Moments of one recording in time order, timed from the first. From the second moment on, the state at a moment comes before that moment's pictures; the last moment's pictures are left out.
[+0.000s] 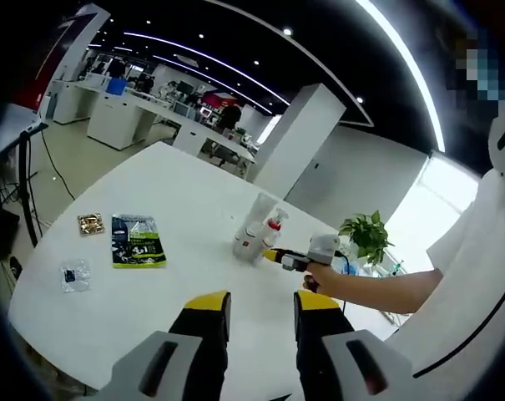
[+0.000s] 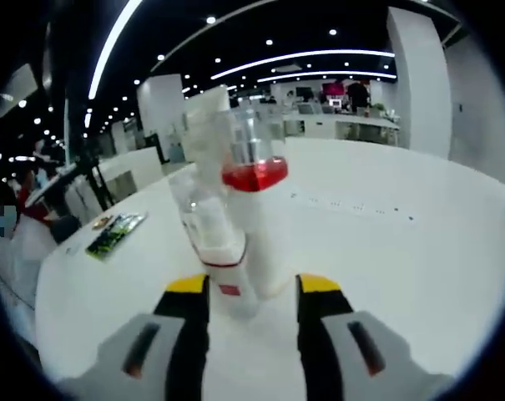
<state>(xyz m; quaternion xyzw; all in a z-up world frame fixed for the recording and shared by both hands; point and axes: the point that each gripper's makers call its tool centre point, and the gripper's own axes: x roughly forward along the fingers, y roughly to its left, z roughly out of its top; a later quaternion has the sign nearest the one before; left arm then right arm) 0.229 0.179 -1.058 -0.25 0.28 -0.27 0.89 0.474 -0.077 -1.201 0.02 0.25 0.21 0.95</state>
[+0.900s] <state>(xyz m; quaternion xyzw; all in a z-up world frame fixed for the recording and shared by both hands) 0.231 0.186 -1.061 -0.25 0.28 -0.26 0.89 0.476 -0.076 -1.205 0.02 0.26 0.19 0.95</state>
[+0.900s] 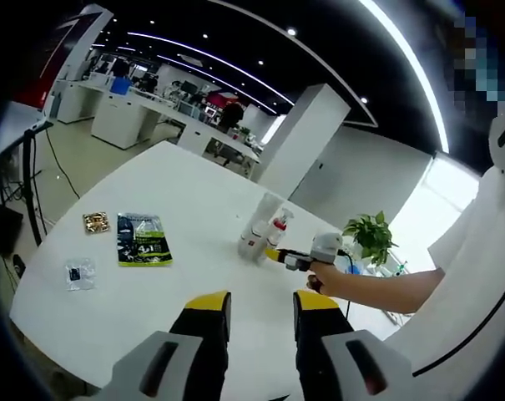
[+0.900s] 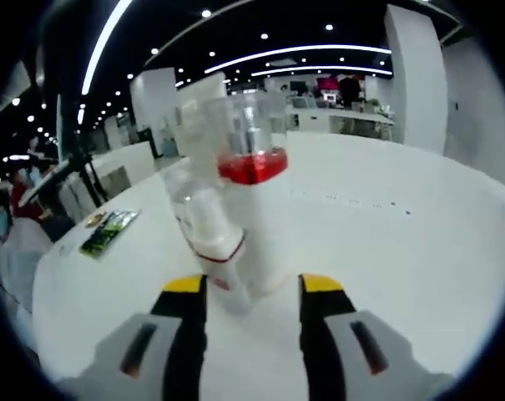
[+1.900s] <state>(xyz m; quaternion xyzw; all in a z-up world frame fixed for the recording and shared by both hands) 0.225 0.202 -1.065 -0.25 0.28 -0.25 0.89 0.471 -0.076 -1.210 0.07 0.28 0.13 0.95</state>
